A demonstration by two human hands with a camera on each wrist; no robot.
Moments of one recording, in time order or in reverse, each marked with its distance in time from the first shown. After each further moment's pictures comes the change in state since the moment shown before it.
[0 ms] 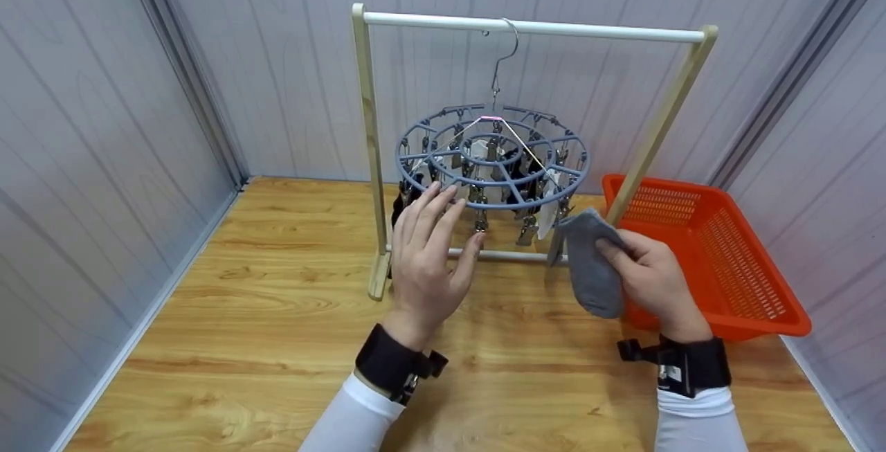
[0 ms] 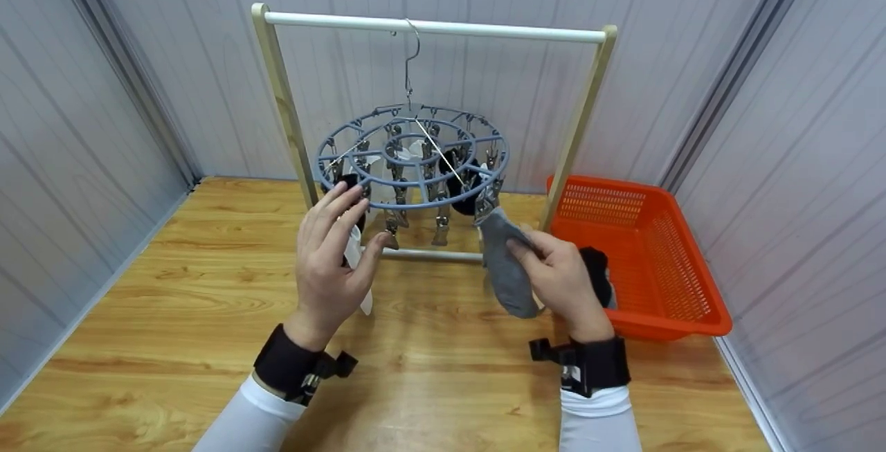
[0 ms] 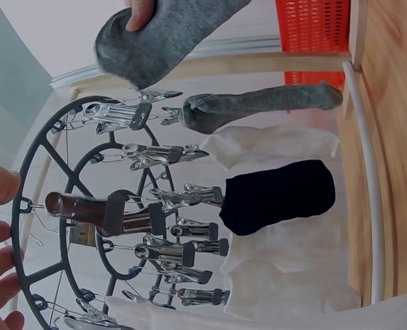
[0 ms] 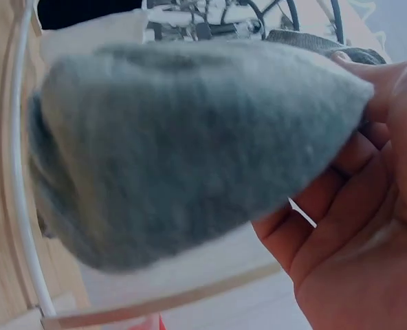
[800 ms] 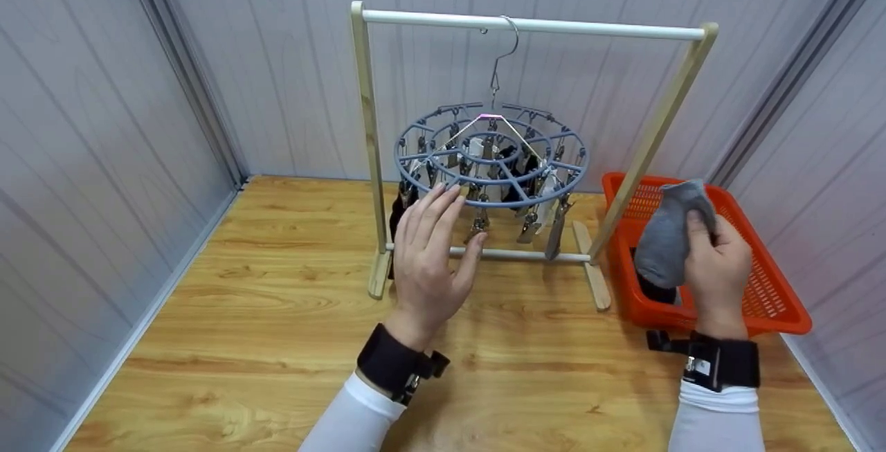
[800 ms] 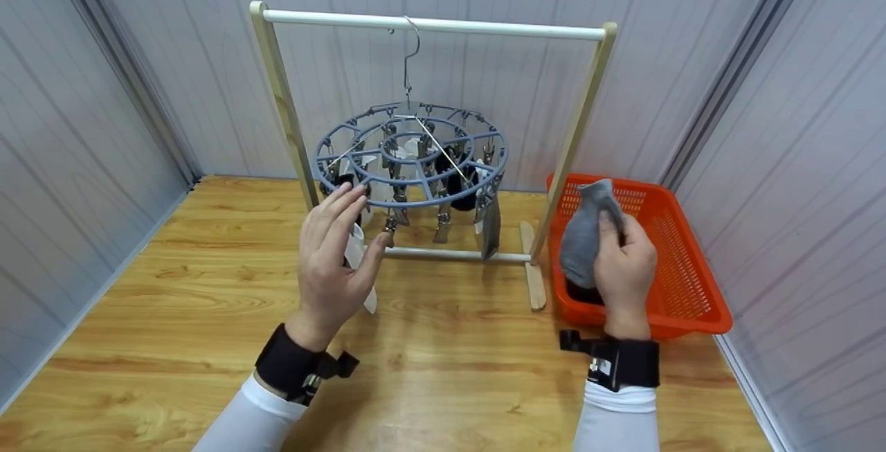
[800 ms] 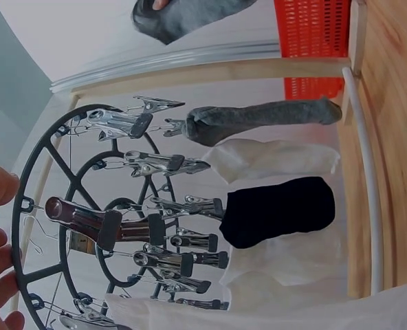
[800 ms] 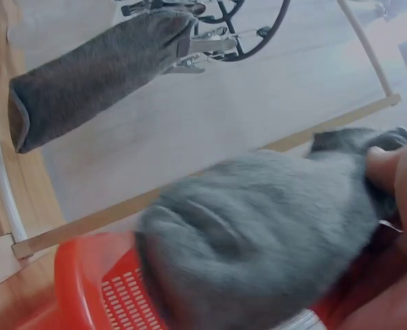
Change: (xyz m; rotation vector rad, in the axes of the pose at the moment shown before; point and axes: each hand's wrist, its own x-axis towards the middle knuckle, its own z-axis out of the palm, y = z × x) left_hand 0.000 0.003 0.000 -0.008 -0.010 0.010; right_hand 0.000 0.029 -0.048 -0.112 0.619 0.190
